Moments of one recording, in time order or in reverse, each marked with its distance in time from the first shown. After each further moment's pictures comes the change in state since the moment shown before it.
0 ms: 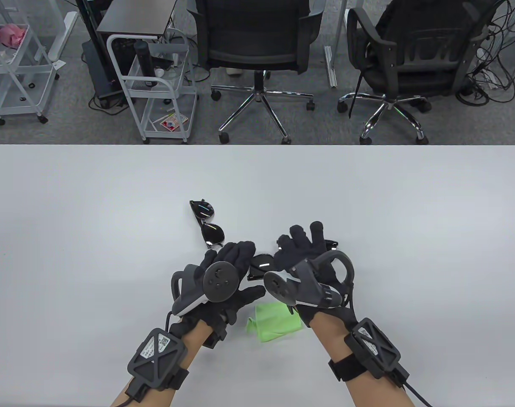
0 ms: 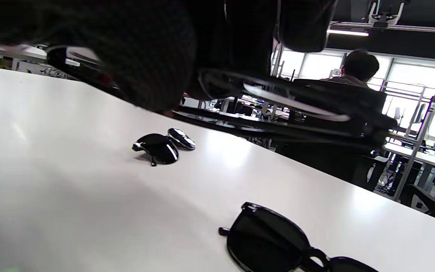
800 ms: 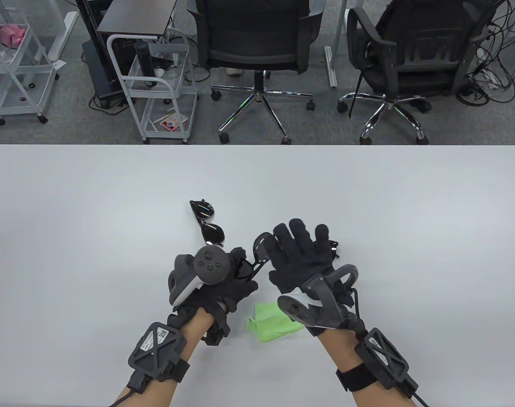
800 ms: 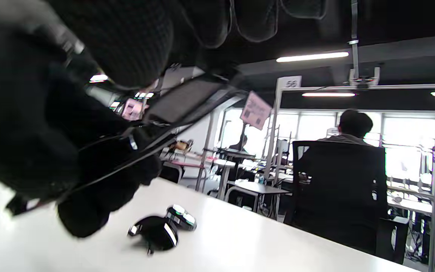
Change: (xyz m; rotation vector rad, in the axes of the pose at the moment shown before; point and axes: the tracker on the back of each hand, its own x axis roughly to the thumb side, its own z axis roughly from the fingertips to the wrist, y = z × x) left_hand -0.037 -0.008 -0.011 -0.107 0.222 0.365; right_hand -0.028 -0.020 0.034 -0.332 0.089 -0.174
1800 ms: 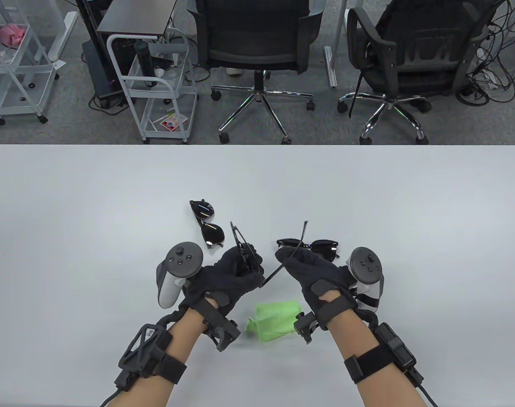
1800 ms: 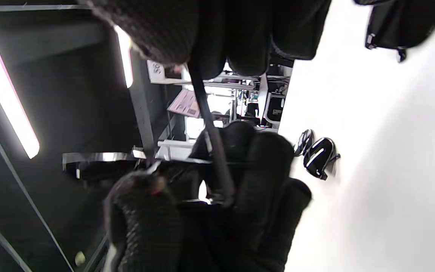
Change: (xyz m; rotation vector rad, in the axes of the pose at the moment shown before) left_hand -0.003 0.000 0.005 -0.119 -0.136 0.606; right_hand -0.062 0.084 0.034 0.204 0.667 -1.484
